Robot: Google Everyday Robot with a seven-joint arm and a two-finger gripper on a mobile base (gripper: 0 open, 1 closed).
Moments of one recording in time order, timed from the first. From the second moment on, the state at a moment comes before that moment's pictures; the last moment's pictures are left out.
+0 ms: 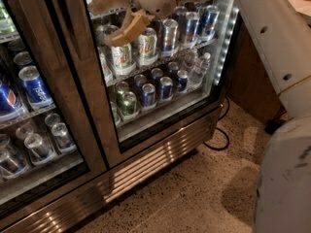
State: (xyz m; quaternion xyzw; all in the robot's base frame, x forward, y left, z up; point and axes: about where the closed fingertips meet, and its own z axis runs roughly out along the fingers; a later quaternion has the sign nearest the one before) arm 0.564 0.098 1.039 -0.75 0.32 0.34 0.47
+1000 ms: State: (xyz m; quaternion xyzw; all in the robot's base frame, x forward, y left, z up) arm 0.564 0.099 1.046 -0.76 0.31 0.33 0.47
